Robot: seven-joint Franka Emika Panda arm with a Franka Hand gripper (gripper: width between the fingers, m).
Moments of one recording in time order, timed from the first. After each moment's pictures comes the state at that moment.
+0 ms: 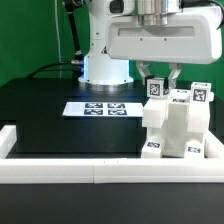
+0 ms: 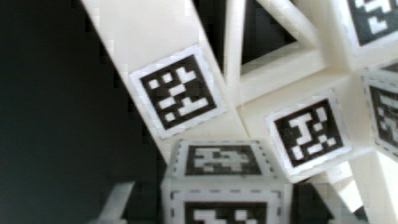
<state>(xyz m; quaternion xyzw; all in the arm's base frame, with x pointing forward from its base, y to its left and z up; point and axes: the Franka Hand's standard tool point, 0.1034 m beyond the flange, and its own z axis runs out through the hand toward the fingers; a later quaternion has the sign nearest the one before) 0.552 0.059 0.117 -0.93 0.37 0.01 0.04</state>
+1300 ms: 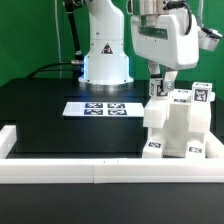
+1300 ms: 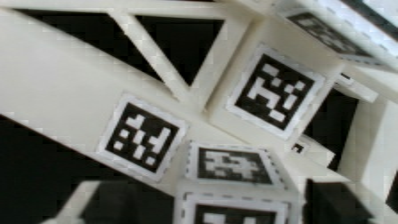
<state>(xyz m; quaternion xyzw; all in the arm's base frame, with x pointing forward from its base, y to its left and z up) 0.551 0.063 0.117 -0.77 0.64 0.02 0.04</state>
